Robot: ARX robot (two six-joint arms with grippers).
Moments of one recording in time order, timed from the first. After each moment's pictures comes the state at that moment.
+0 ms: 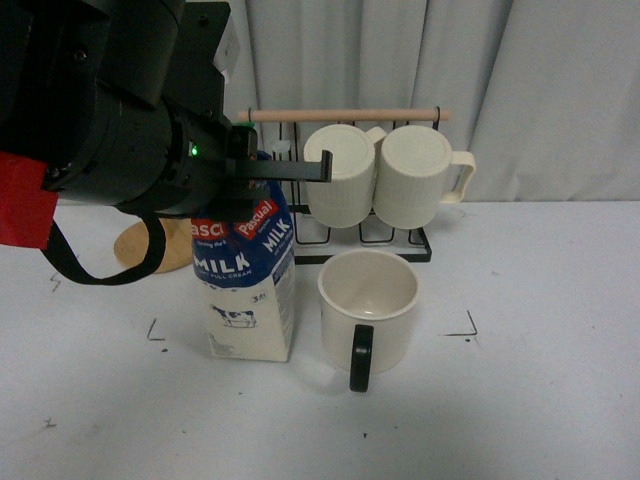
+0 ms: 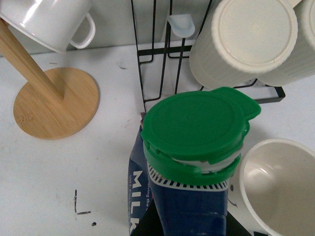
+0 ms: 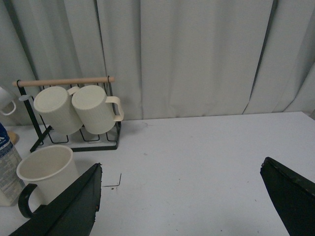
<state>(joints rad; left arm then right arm) -0.44 1.73 0.97 0.19 -0.29 -0.20 0.00 0.00 0.01 0.00 0.00 0.00</state>
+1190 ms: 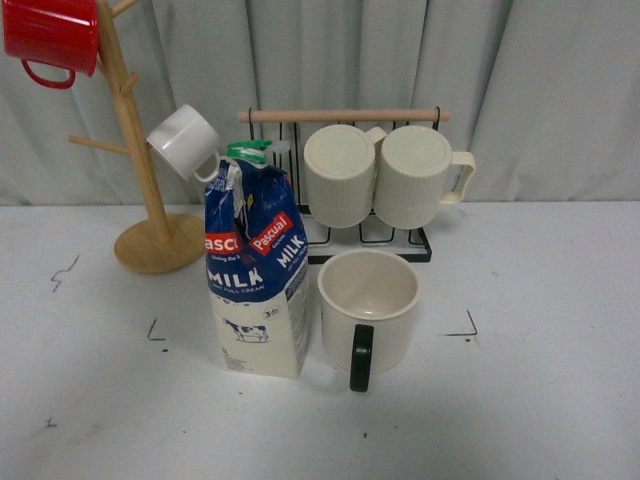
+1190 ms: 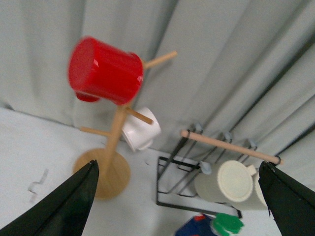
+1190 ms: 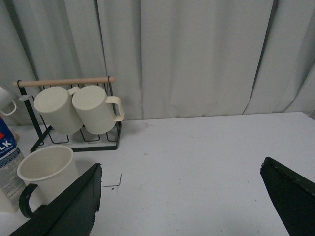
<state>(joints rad) -0.20 1.19 0.74 0.31 -0.20 -0.40 0.00 0.00 0.01 0.00 0.00 0.00</state>
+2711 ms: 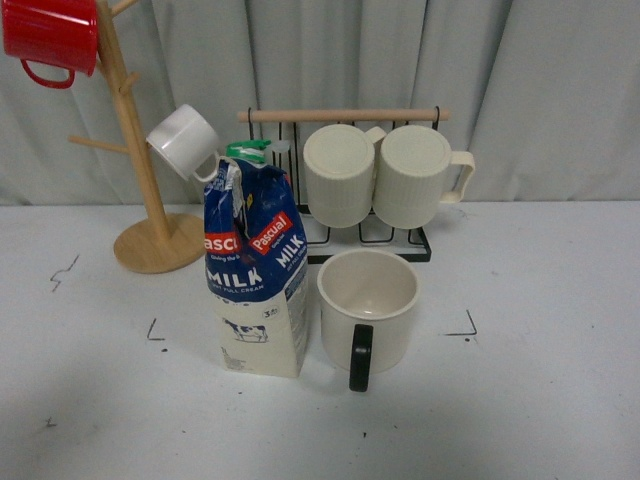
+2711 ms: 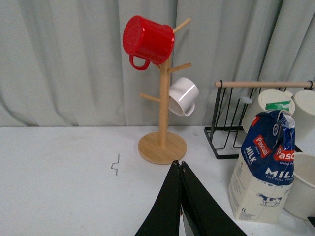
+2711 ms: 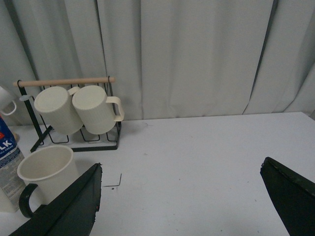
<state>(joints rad) 0.00 0.31 0.01 0.31 0.00 -0.02 0.00 0.00 0.01 0.00 0.00 0.00</state>
